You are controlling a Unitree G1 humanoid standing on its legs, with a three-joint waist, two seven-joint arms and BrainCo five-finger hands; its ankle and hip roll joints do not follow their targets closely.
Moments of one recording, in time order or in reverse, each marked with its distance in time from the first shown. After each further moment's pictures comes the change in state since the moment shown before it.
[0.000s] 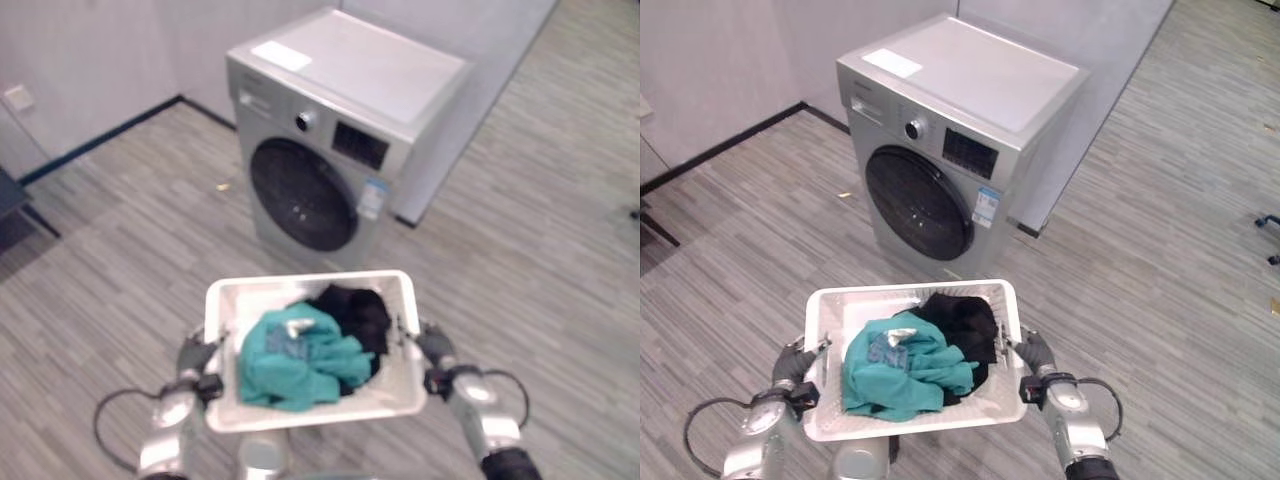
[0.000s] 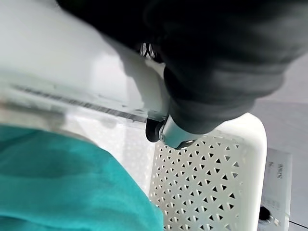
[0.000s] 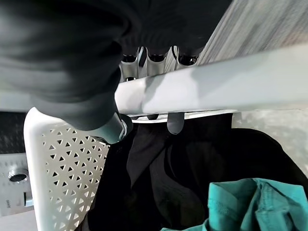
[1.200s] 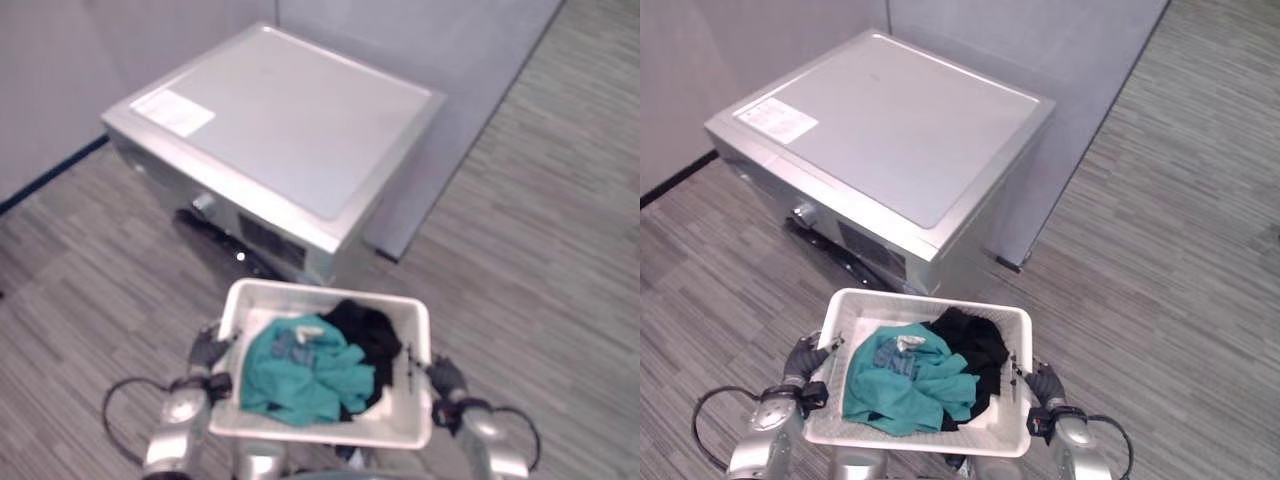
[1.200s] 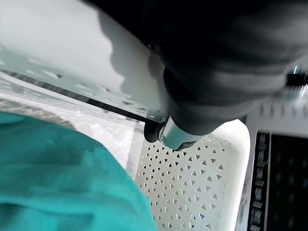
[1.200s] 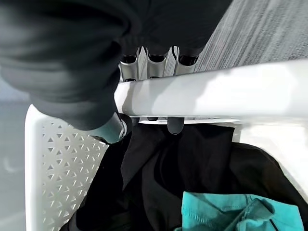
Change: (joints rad) left arm 0.000 -0.041 -0.072 -0.040 0.063 0.007 0.022; right arm 0.145 0.048 -0.095 0.014 -0.025 -0.015 0.011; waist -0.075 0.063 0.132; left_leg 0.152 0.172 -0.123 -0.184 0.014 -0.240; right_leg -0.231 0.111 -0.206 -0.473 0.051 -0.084
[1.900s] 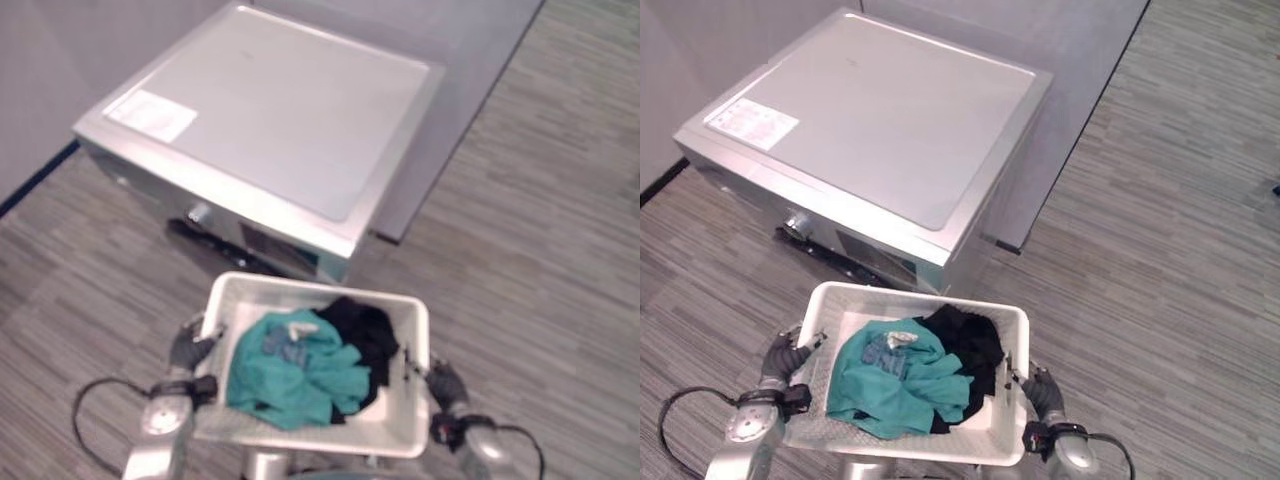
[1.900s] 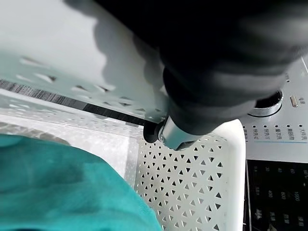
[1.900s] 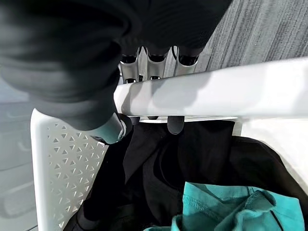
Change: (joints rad) left arm 0.132 0.053 0.023 -0.271 0.058 0.012 0.043; right arm 0.168 0.007 0.024 -0.254 0.041 -0.002 0.034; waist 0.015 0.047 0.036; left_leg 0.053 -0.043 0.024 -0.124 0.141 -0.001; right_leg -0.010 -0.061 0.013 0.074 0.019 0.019
